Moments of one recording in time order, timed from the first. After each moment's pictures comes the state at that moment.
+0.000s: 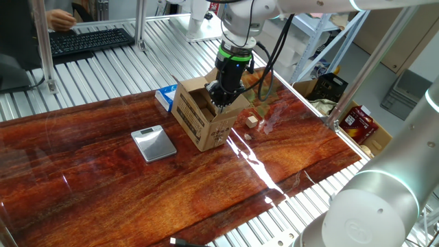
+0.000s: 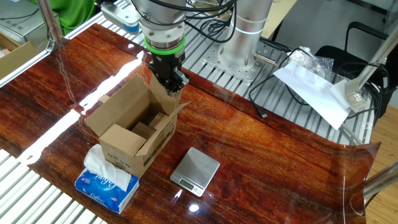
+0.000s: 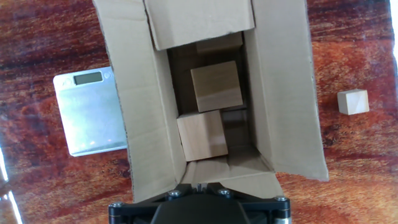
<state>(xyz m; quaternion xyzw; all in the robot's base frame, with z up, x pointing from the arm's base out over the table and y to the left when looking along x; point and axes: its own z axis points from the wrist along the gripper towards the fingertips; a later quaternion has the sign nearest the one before) 0.467 -0.038 0.171 -0.06 -1.00 -0.03 0.05</state>
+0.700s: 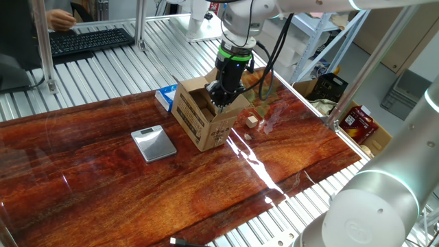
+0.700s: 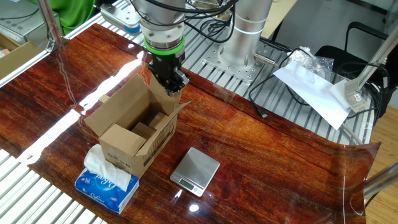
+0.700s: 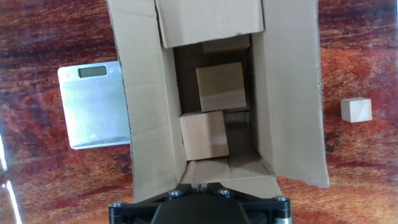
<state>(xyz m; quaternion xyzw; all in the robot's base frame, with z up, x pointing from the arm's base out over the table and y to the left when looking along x) 0.469 -0.039 0.171 -0.05 -1.00 -0.02 0.04</state>
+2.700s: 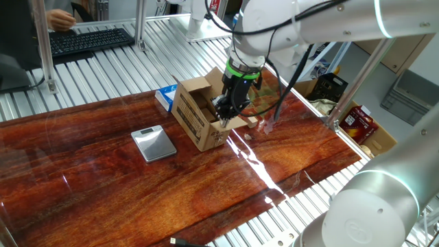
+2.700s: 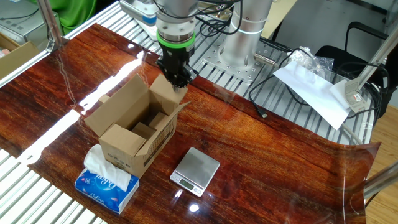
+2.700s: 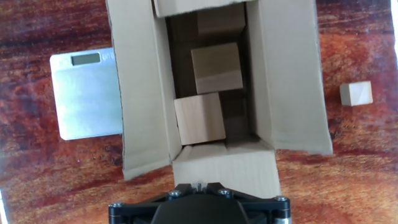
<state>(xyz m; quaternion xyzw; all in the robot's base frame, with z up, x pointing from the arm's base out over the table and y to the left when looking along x) 0.436 -0.036 0.152 -0.06 -1.00 -0.02 0.01</state>
